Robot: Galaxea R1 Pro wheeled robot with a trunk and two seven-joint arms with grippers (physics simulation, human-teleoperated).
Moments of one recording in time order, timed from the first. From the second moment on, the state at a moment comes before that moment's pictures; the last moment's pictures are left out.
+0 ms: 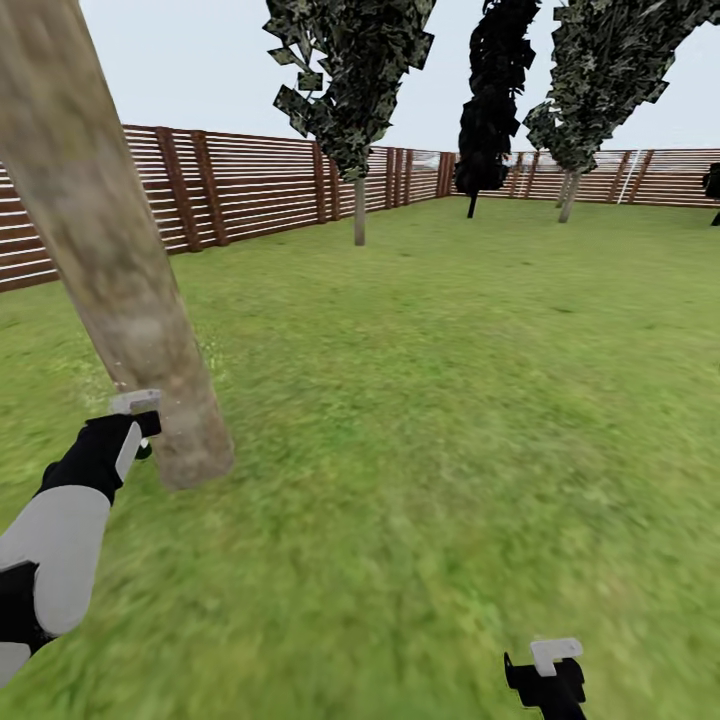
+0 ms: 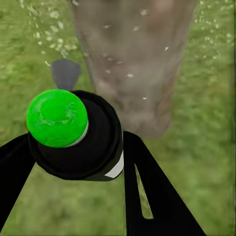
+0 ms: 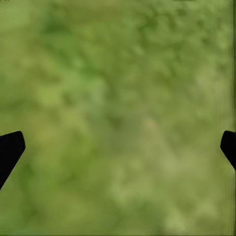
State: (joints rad) left arm -1.06 0.22 0.34 -0.59 -0.12 0.46 0.15; right arm -0.46 -0.10 -0.14 -0.11 0.29 -0.39 -0.16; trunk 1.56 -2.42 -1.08
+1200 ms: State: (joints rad) left arm -0.97 0.22 0.35 -0.58 -0.12 0.45 0.20; right arm -0.46 -0.10 -0.14 -0.11 0.29 -0.39 -0.16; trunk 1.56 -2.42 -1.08
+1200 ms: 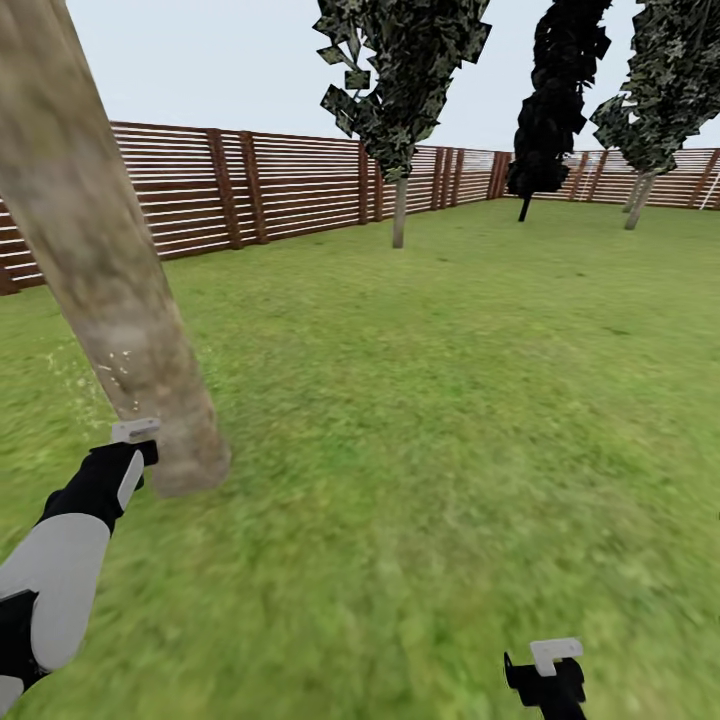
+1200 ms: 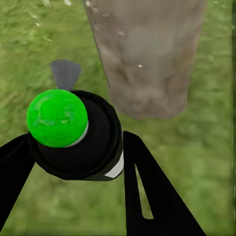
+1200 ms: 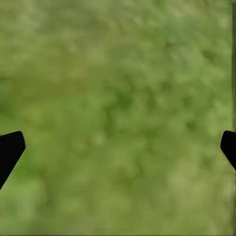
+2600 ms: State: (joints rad) left arm -0.89 0.26 0.36 -0.59 -0.12 0.45 0.27; right arm -0.46 -0.10 -0.14 -0.11 0.29 -0.39 -0.16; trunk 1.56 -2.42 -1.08
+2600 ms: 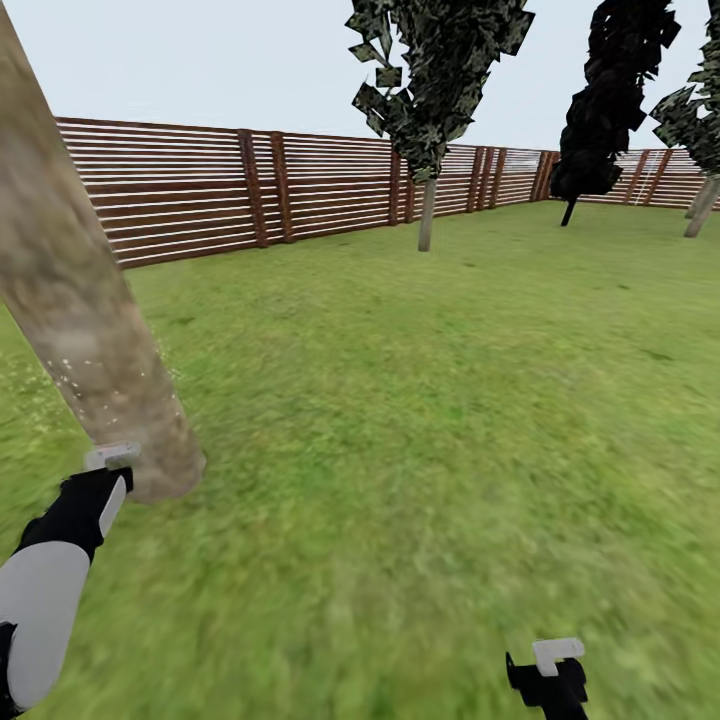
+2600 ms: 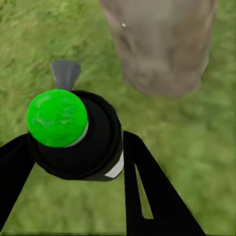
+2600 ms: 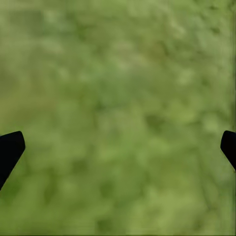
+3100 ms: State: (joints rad) left arm -0.84 0.22 0.36 -0.57 -0.11 0.45 0.25; right arm -0.46 -0.10 -0.14 -0.11 0.29 -0.39 -0.16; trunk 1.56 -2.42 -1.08
